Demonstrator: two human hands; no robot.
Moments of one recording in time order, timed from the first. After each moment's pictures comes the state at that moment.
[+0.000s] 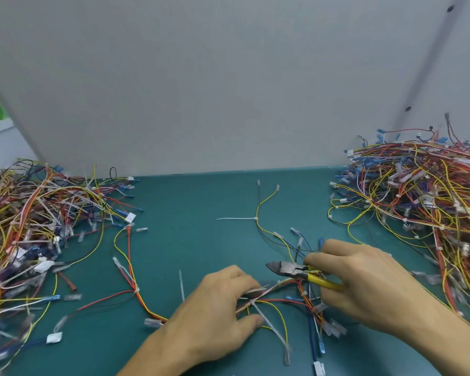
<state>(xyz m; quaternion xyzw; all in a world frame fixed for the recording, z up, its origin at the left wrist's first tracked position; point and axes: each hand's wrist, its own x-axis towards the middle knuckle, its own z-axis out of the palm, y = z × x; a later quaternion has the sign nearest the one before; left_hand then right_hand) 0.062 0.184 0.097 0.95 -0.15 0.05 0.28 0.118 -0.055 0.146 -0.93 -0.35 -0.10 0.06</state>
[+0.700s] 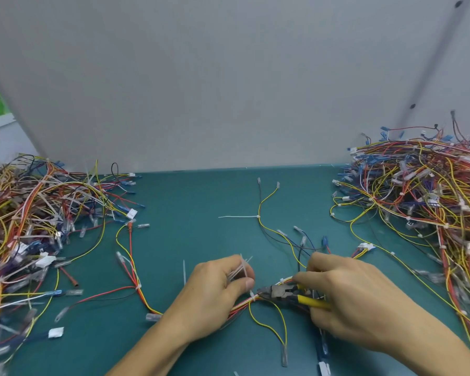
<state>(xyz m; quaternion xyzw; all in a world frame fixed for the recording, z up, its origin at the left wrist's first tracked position) 0.071 0.190 0.098 0.90 -0.03 0.03 0.42 0.108 -0.040 0.136 -0.93 -0.37 0.00 0.00</state>
